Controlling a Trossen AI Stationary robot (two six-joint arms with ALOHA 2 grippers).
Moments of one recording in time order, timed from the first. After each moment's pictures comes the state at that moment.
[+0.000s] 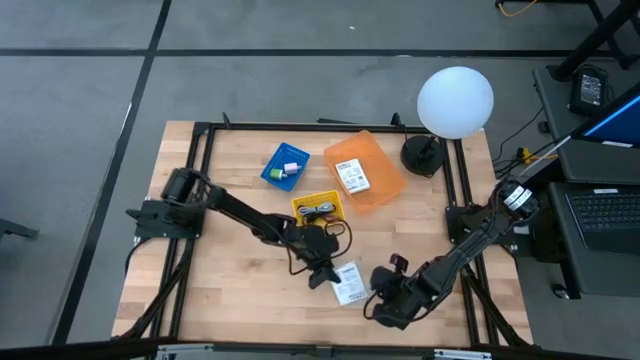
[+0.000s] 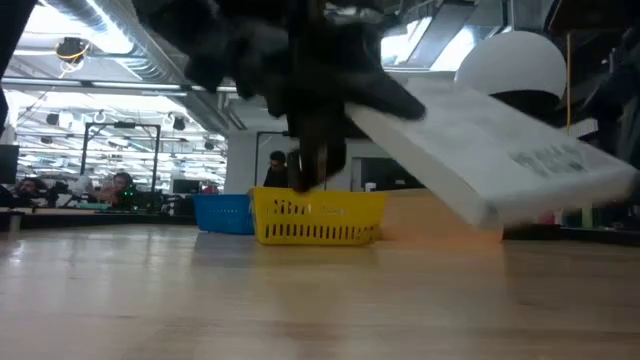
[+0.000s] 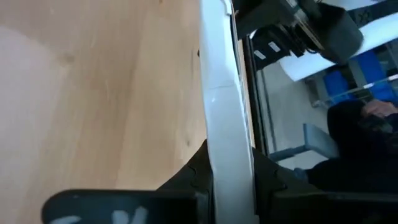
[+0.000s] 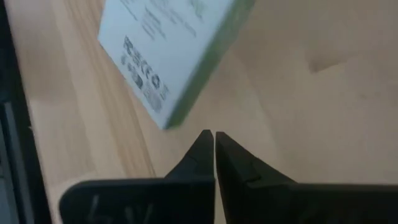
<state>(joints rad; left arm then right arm) -0.23 1.97 1.07 0.41 0.32 -0.75 0.76 1.75 1.05 -0.50 0.41 1.10</state>
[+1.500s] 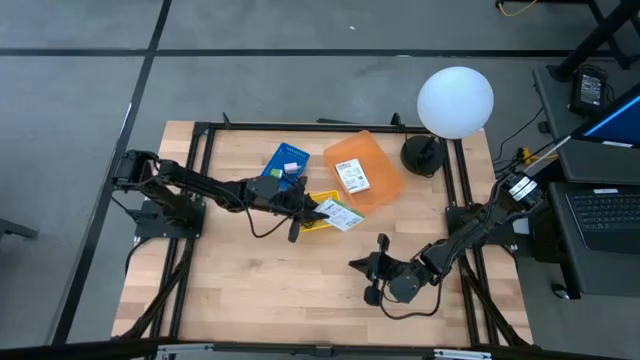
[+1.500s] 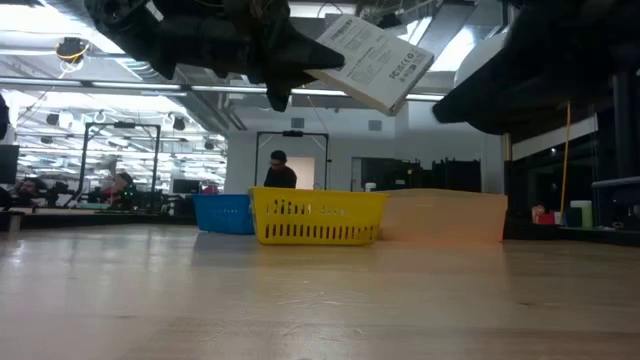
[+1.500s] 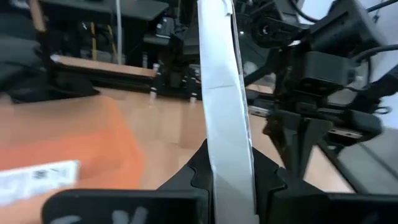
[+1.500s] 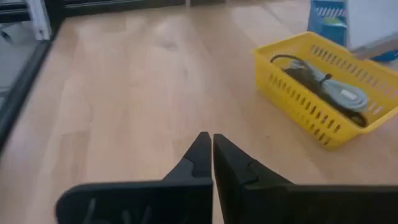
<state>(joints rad) 0.00 1.51 0.68 0.69 0.10 -0.19 0.67 1.66 0.75 0.27 0.80 0.56</state>
